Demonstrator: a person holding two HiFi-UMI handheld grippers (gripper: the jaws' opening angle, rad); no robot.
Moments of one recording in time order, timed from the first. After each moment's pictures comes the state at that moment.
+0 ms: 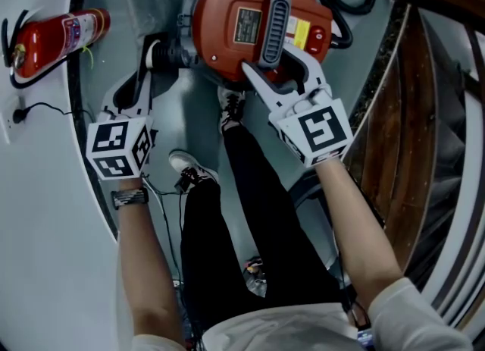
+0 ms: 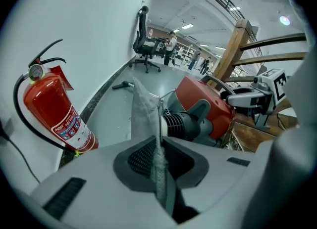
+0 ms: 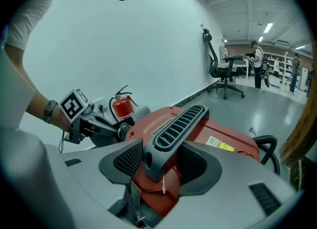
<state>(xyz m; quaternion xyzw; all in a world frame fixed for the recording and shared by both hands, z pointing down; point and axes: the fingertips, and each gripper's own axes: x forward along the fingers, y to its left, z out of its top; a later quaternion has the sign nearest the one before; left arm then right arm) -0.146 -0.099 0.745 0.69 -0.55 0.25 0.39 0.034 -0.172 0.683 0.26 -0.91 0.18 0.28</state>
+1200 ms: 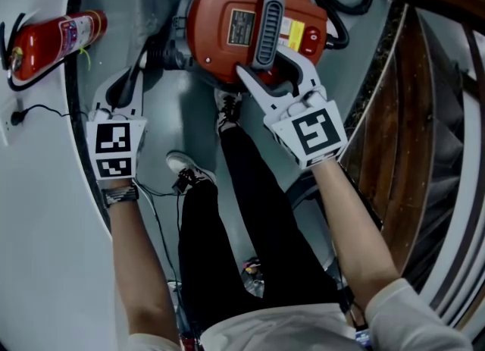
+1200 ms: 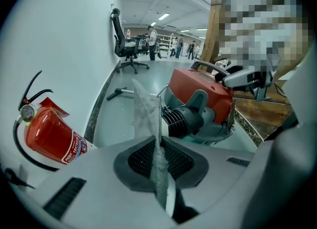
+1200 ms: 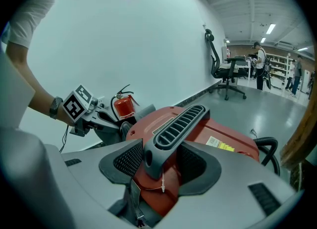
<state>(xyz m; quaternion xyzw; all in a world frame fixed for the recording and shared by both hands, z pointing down) -0.152 -0.105 0.745 0.72 -0.52 0.35 0.29 0.035 -0.170 0.683 0.25 -0.91 0.17 0.29</state>
